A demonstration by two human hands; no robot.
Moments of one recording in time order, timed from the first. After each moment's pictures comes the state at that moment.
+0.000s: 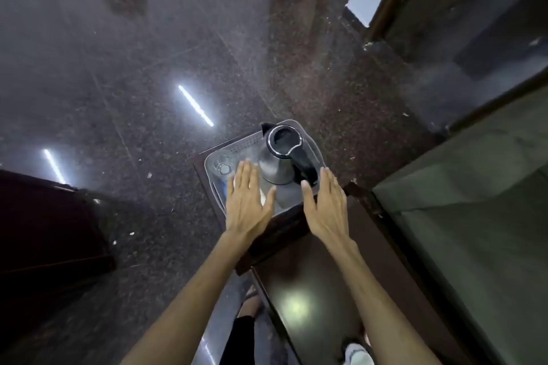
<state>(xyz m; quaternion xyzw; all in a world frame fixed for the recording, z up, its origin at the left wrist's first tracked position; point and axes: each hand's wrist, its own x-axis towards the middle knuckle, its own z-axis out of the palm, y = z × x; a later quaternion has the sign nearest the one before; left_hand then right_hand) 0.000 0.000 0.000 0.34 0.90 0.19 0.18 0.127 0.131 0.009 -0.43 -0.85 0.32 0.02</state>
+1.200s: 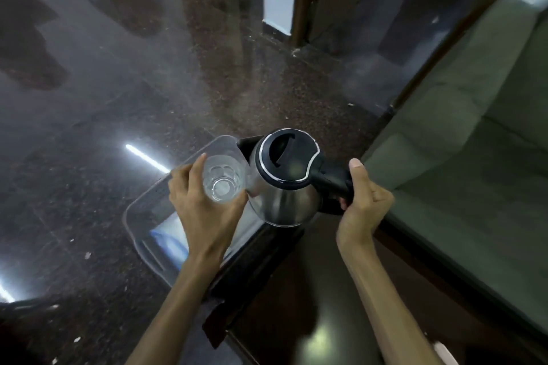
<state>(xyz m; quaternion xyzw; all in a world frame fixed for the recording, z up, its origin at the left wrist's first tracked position) 0.008 0.081 -0.024 0.31 0.84 0.45 0.02 0.180 0.190 -0.005 -0.46 -0.46 0.50 0.57</state>
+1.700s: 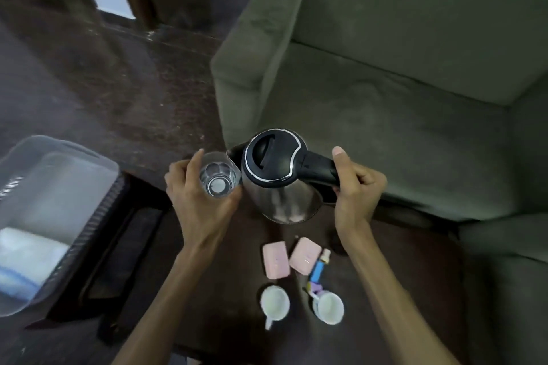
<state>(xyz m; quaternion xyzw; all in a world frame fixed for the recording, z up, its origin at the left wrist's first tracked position) 0.311 0.120 -0.035 0.47 0.76 0.42 0.17 0.519 0.151 0.021 -0.58 -0.43 0.35 0.59</state>
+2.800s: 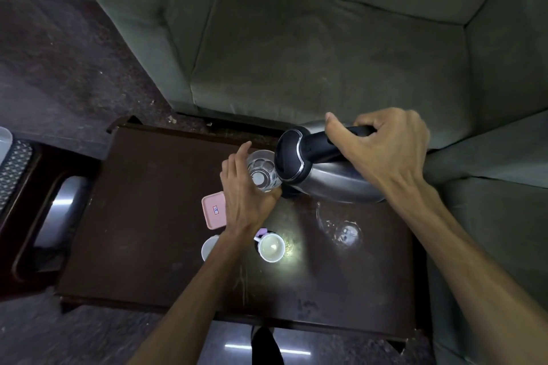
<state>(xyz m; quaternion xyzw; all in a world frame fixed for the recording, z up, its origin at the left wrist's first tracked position) 0.543 0.065 -0.112 0.59 0.68 0.36 0.24 0.728 0.101 0.043 -0.73 -0.63 0.05 0.25</state>
